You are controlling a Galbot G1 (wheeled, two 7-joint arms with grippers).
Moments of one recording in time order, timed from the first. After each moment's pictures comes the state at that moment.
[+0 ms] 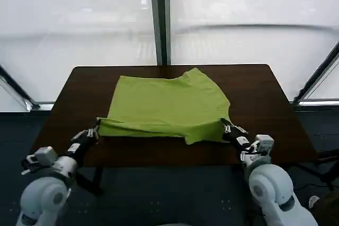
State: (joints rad) left arm 1.44 -1.19 -0.67 -2.09 -0.77 0.44 -0.08; right arm -1.14 1.19 0.33 1.90 0.60 -0.40 0.25
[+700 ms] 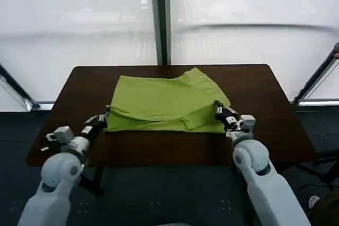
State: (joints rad) left arm 1.22 -1.12 -0.57 -1.85 -0.77 0.42 -0.07; right arm -1.10 1.23 0.34 1.78 0.56 -0.33 0.23
